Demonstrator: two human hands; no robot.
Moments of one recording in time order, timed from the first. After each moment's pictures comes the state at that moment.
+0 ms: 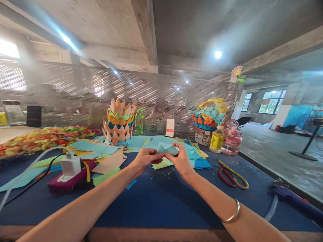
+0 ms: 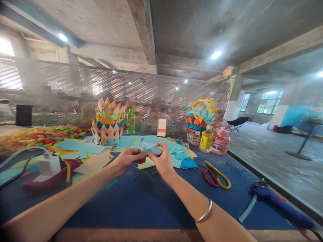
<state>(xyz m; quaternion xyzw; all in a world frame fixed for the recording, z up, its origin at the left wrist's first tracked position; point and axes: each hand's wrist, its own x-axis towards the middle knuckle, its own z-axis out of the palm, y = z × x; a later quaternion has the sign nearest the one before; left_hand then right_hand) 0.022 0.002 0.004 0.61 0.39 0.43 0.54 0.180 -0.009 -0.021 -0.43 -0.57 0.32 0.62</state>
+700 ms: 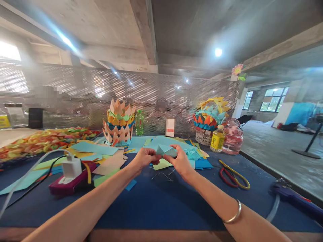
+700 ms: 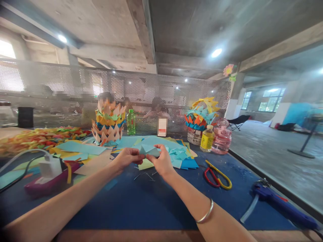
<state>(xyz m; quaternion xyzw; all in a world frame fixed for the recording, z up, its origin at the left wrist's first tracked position) 0.019 0.006 0.009 0.63 0.43 0.41 0.50 0.179 -0.010 -0.019 -0.43 -0.60 0.34 0.59</state>
